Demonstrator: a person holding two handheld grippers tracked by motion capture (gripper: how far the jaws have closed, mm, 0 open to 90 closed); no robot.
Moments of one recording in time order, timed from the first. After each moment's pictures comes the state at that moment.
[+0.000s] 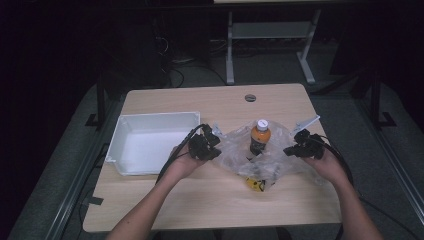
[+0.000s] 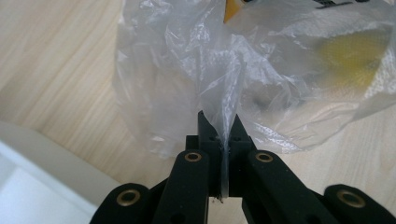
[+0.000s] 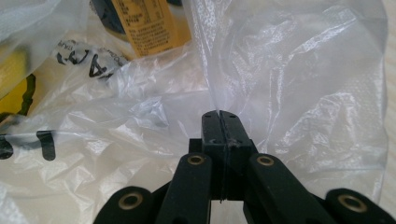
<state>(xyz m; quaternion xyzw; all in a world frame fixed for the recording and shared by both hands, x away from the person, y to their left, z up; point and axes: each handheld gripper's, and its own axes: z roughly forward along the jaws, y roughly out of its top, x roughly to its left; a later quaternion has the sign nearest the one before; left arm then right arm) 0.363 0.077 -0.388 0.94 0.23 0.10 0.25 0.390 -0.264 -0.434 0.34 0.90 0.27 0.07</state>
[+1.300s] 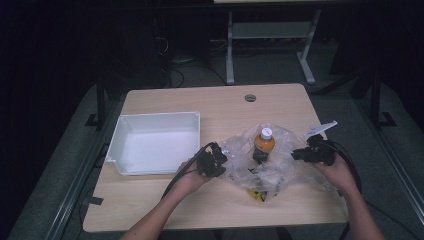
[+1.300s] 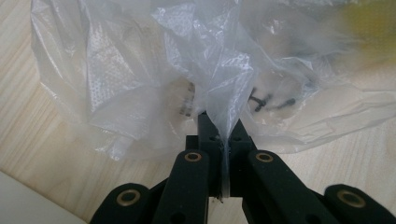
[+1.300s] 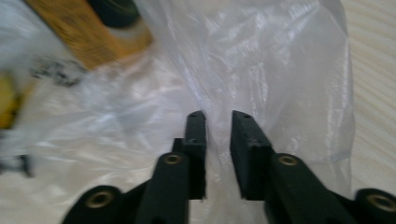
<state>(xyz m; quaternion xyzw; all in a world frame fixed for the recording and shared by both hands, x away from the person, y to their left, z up) 0.341 0.061 -0.434 0.95 0.22 0.08 0.22 0.372 -0.295 -0.439 0.38 0.87 0.31 0.07</state>
